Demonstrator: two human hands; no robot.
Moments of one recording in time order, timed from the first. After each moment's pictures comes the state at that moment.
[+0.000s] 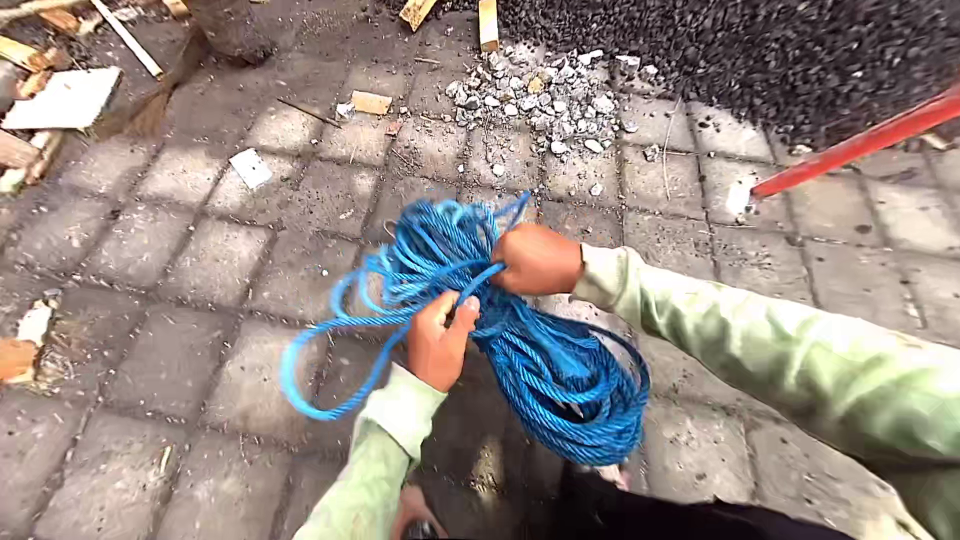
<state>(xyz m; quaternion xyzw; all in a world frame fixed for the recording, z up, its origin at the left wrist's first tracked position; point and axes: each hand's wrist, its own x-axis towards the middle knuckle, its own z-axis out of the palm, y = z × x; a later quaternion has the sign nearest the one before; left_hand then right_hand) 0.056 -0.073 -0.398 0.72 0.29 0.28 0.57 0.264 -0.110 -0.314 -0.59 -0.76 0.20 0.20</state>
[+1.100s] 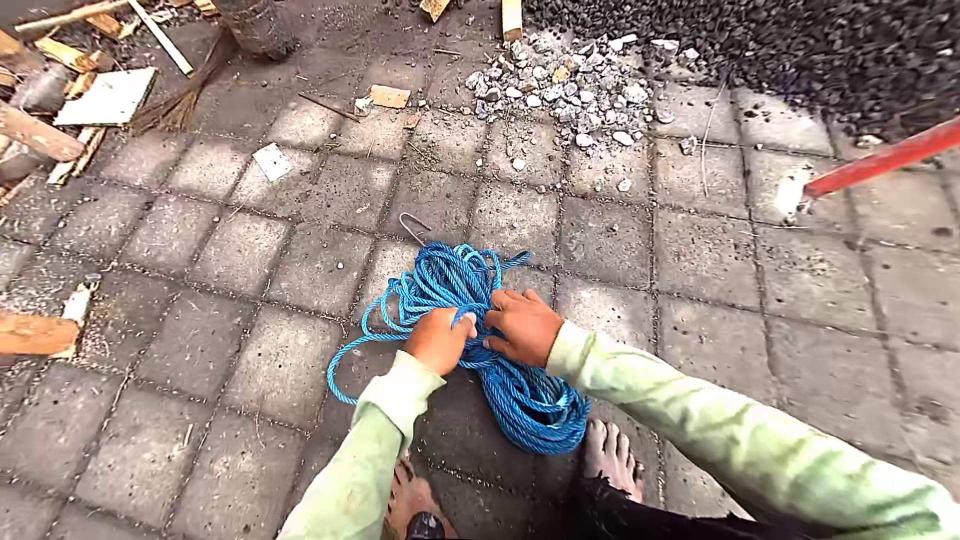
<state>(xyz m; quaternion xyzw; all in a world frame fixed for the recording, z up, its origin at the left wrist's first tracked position) 0.063 -0.036 -0.401 0.73 0.44 -0.15 0.51 0.225 -0.146 -0.435 -0.69 -0.65 0.31 0.02</state>
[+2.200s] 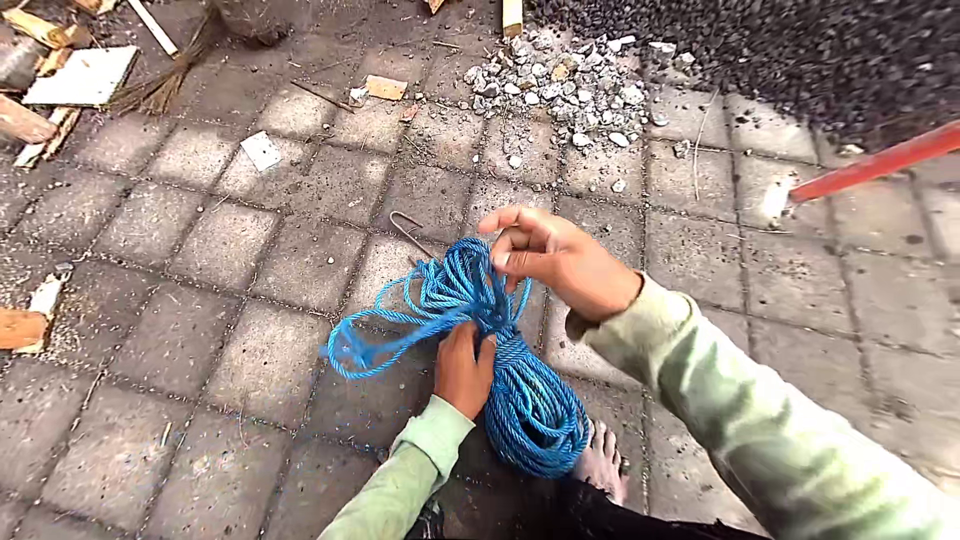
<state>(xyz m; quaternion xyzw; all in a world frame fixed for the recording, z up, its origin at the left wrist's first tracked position) 0.065 -0.115 -0.463 0.77 0.43 0.13 0.46 0.252 -0.122 -0.318 -0.62 -0.43 0.48 0.45</state>
